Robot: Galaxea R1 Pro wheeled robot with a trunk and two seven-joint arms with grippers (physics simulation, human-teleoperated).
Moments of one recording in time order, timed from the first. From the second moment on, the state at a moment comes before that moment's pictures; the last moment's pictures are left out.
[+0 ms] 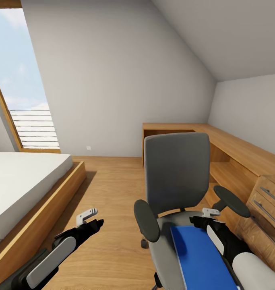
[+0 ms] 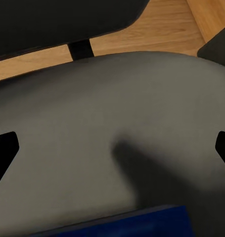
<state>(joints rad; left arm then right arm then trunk) -0.41 0.37 -0.67 -1.41 1.31 0.27 0.75 -0.65 -0.18 0.10 -0.55 -0.28 0.32 -0.06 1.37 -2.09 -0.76</state>
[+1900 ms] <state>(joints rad) -0.41 0.37 -0.66 -1.35 1.30 0.27 0.74 -0.65 -0.17 0.10 -0.55 -0.28 0.33 -0.06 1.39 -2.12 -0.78</state>
